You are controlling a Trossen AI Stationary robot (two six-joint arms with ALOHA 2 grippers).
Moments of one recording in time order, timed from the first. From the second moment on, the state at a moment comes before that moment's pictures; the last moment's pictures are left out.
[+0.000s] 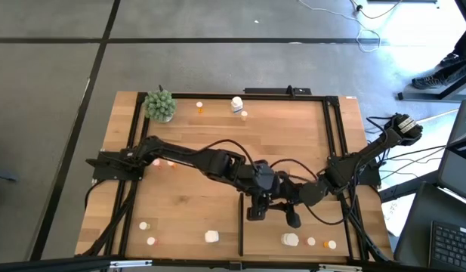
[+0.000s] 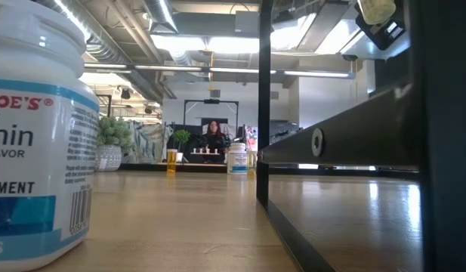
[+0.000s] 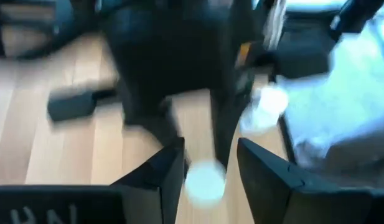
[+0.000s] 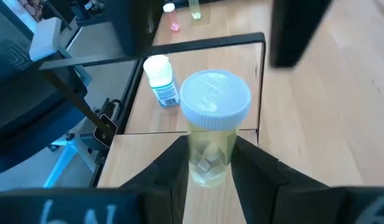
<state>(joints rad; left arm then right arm) -0.27 2.18 2.35 -0.84 -0.06 -0.23 0.59 1.29 0.78 -0.02 0.29 0.46</state>
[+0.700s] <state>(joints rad) -0.30 2.04 2.35 -1.07 -0.24 -0.26 0.60 1.32 0.78 0.09 0.11 0.17</state>
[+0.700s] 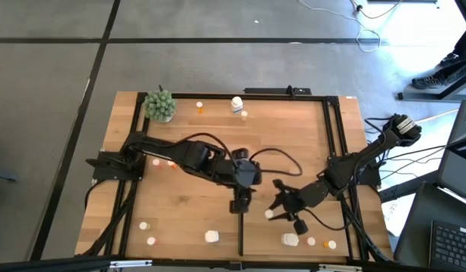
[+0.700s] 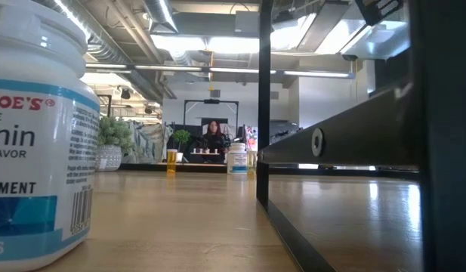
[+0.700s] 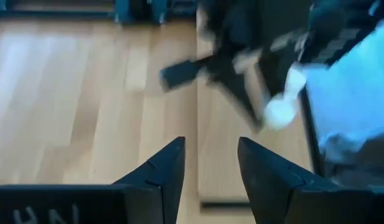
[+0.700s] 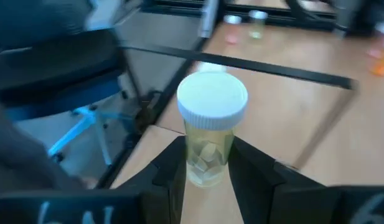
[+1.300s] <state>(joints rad) -0.33 2.04 2.35 -1.10 -0.25 -0.35 0.49 1.41 0.78 0.18 -0.24 -0.03</state>
